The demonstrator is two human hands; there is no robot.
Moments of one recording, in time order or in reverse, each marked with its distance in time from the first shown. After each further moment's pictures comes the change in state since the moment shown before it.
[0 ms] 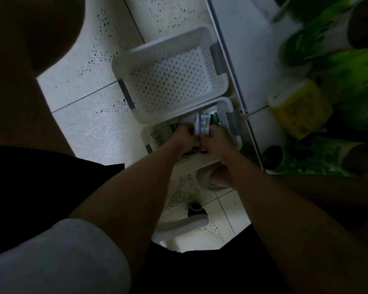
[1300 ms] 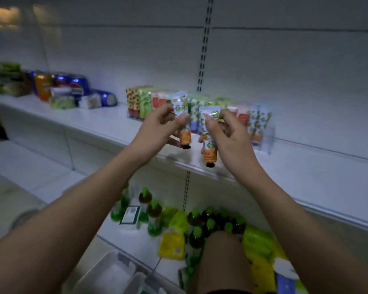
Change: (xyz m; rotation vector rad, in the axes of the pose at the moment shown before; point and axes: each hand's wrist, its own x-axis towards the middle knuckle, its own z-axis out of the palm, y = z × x) left_hand -0.533 0.278 0.062 0.059 -0.197 1.686; right_hand -0.554 -0.047 -0.247 0.447 1.132 -1.363
